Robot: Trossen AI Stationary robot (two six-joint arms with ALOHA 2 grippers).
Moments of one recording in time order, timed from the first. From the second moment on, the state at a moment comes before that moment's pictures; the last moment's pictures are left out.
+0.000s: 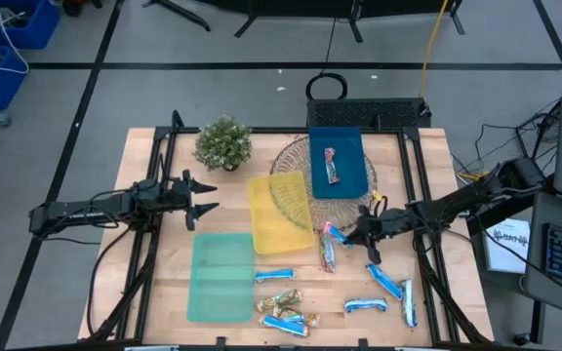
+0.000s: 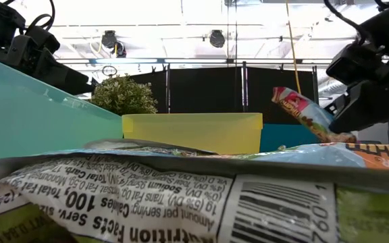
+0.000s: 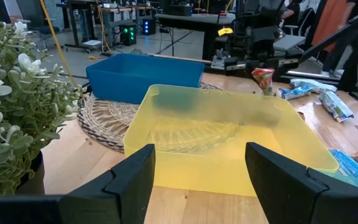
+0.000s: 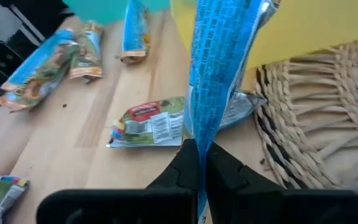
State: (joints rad) left arm 0.17 0.18 0.01 0.03 0.00 -0.08; right arm 0.25 1.03 0.07 0.45 0.02 0.32
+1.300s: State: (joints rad) left arm 0.17 0.18 0.01 0.03 0.00 -0.08; right arm -0.07 0.89 0.02 0.65 -0.05 0.01
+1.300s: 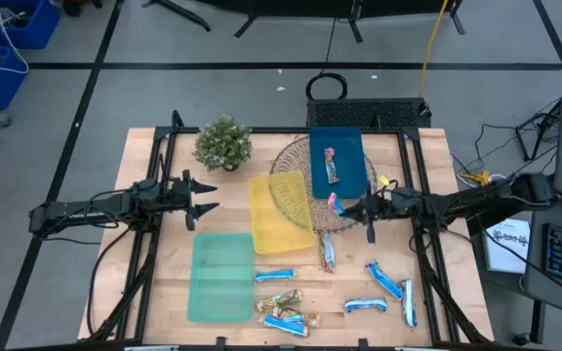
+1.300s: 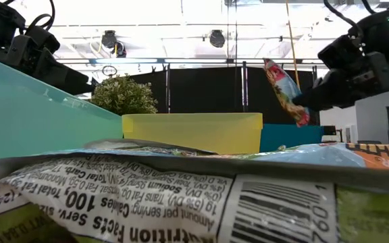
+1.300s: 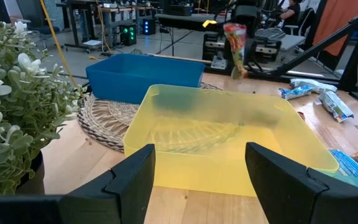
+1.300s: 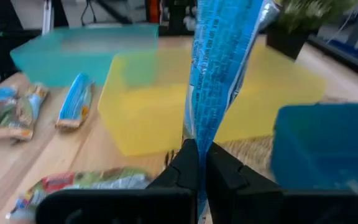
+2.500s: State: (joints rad) left arm 0.17 0.18 0.01 0.03 0.00 -0.08; right arm -0.52 0.89 0.30 0.27 -0.19 -0.08
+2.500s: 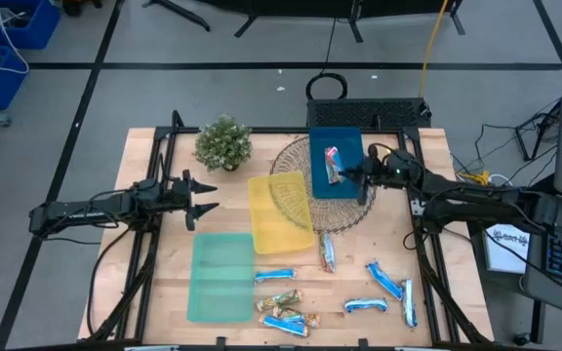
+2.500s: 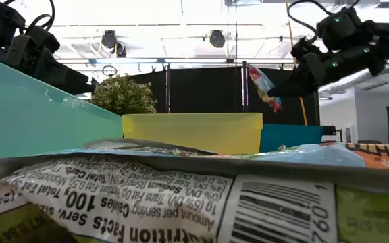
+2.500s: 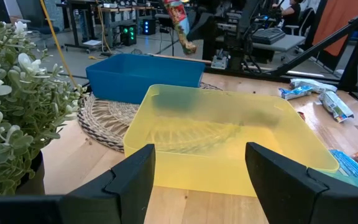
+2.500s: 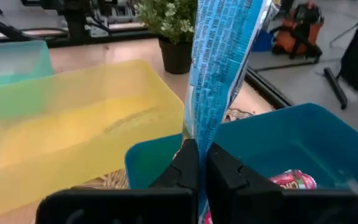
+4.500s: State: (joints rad) left arm 0.17 0.18 0.01 0.03 0.00 -0.08; right arm -0.66 1.23 0.54 -0.27 -0.10 0.01
